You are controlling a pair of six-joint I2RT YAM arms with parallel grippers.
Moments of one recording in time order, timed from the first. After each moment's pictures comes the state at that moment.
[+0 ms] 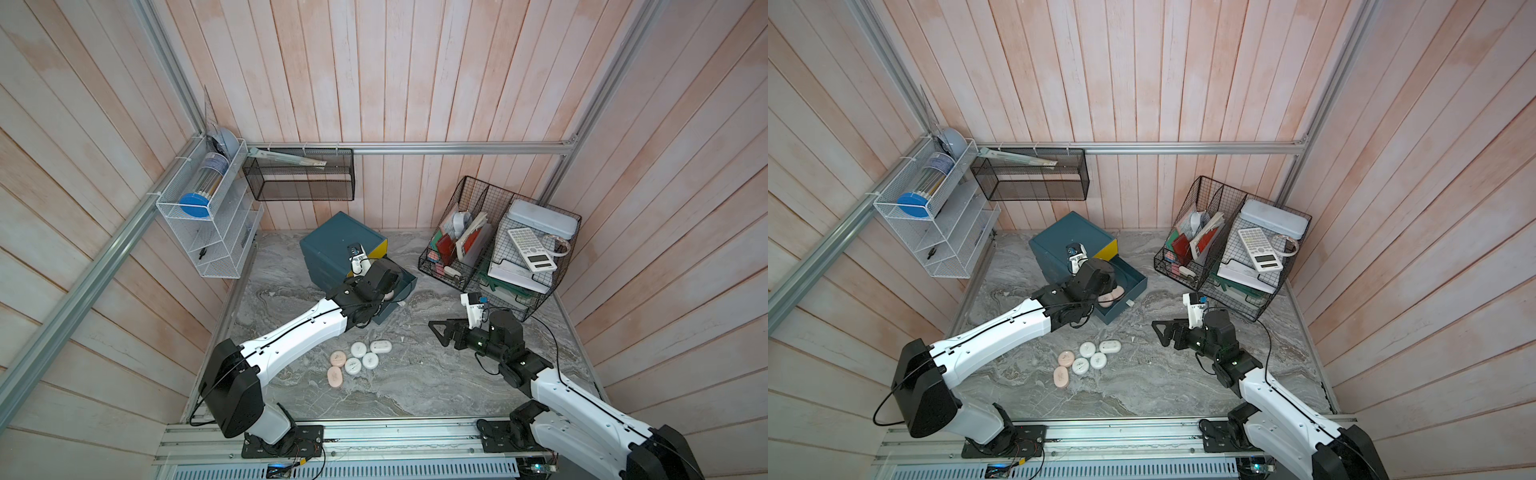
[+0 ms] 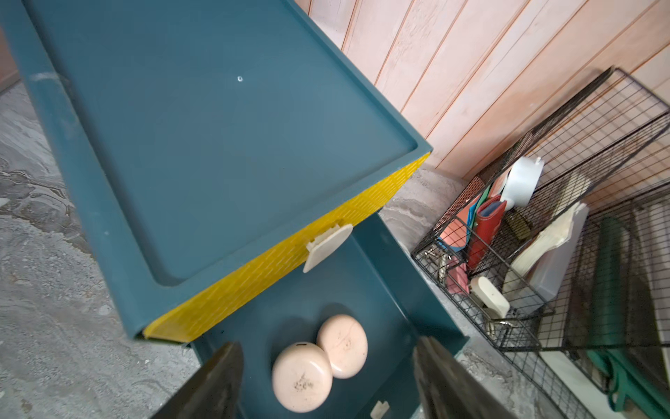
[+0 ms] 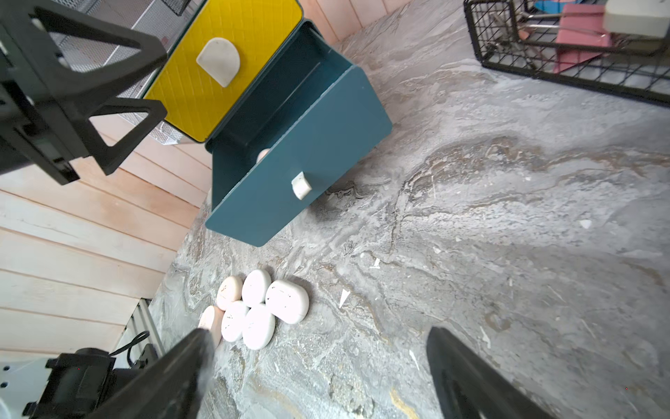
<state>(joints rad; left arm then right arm) -0.77 1.50 1.25 -0.44 -0.60 -0.80 0.49 0.91 0.34 0.17 -0.40 0.59</state>
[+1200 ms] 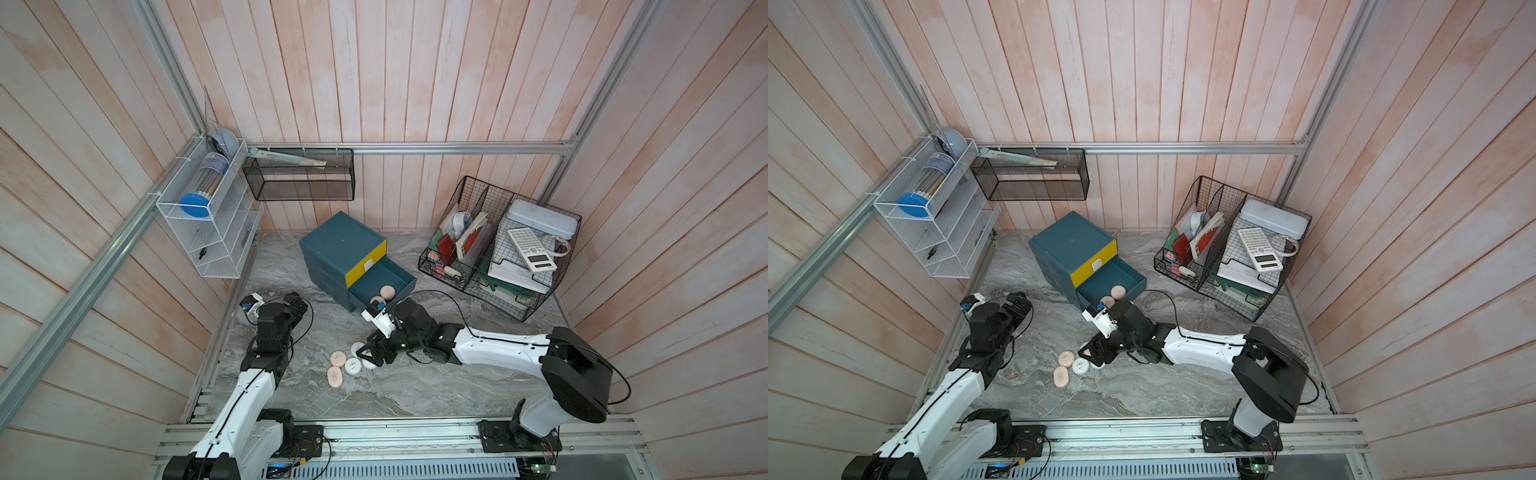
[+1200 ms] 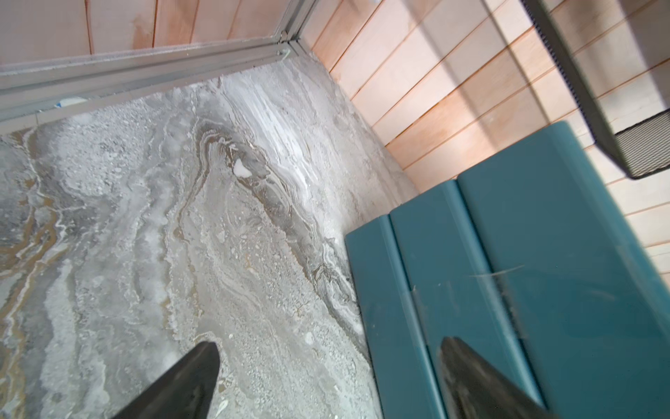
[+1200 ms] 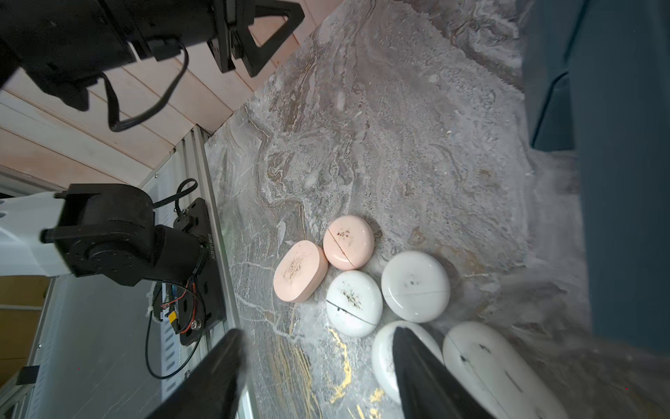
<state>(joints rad) -0.02 0.90 0.41 0.04 -0.18 -0.84 1.04 1.64 0.94 0.08 -0.40 0.34</state>
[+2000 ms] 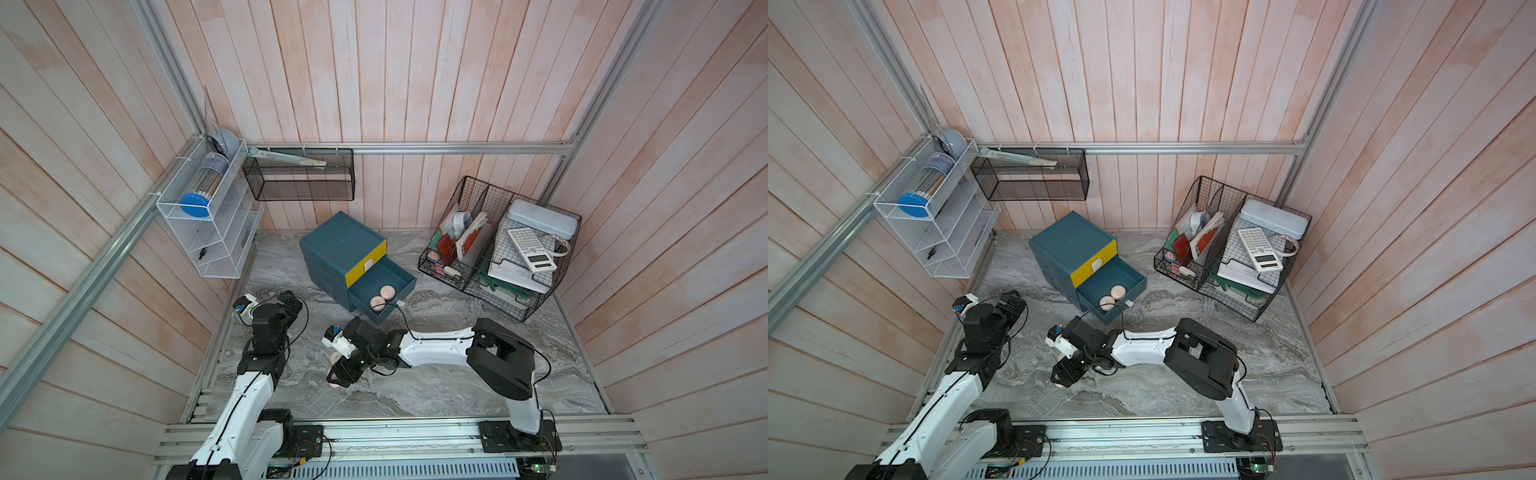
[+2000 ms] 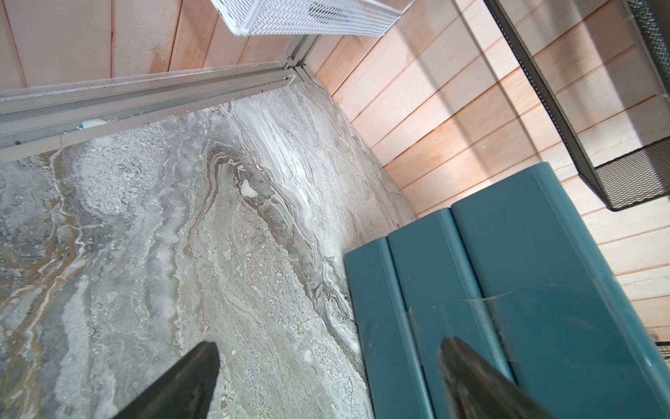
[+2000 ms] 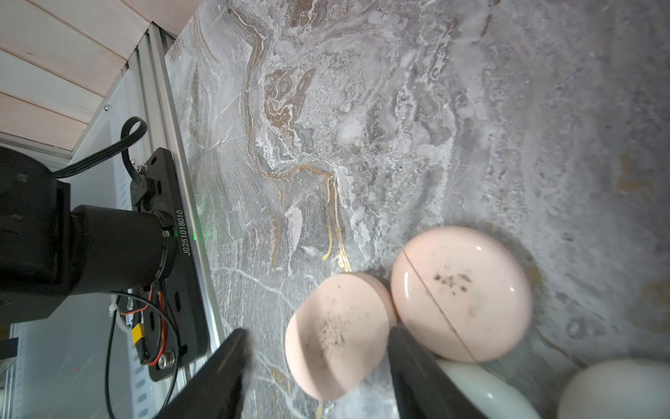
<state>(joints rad) 0.01 0.88 0.41 0.04 -0.18 -0.84 1.20 2.02 1.28 -0.09 -0.38 0.37</state>
